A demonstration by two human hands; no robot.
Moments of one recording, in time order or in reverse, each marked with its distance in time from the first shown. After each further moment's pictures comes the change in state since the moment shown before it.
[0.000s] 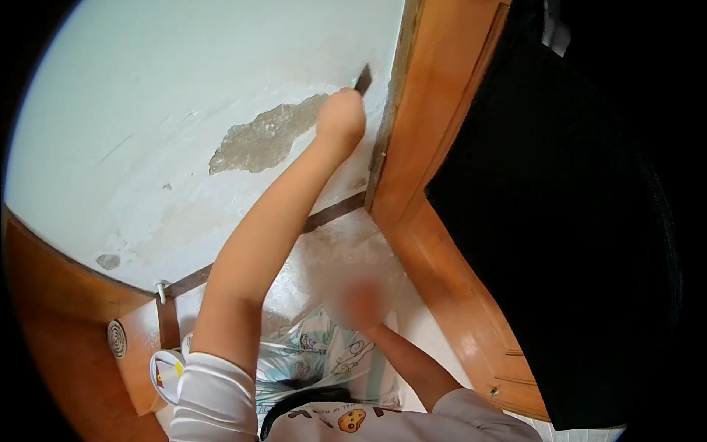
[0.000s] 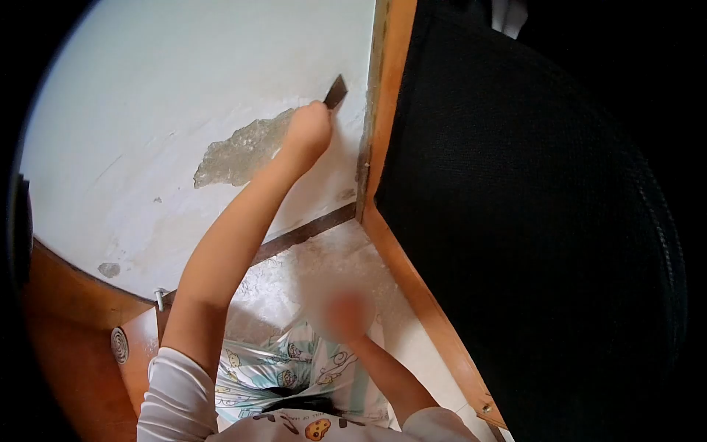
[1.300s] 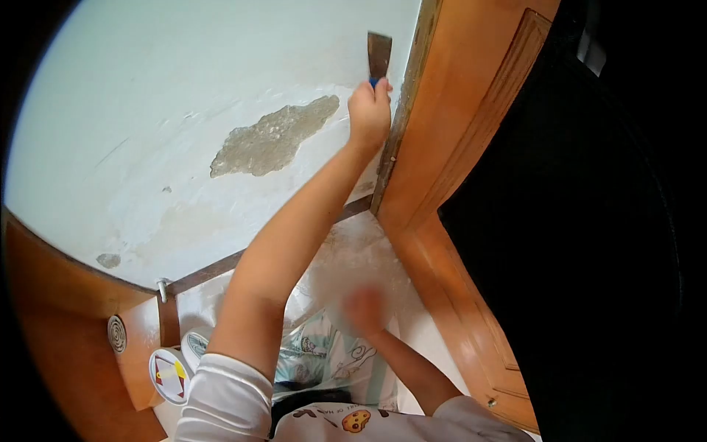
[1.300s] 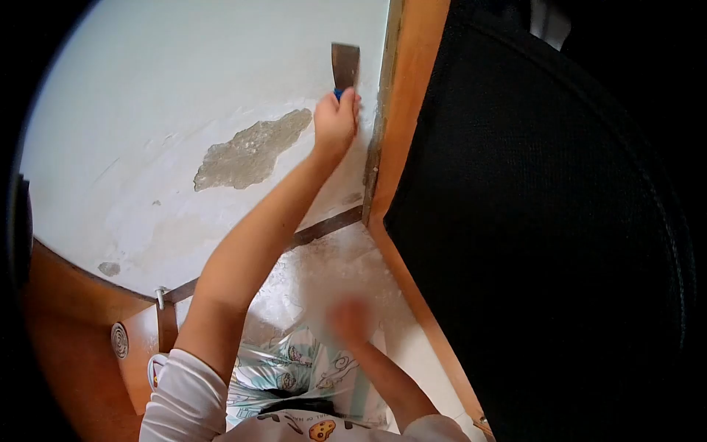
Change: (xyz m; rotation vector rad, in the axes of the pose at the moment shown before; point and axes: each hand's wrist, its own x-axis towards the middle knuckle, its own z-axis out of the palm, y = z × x) left_hand 0.031 0.010 0.064 -1.097 0.269 -0.131; right_hand 0.004 0.003 0.001 -0.082 0.068 0.065
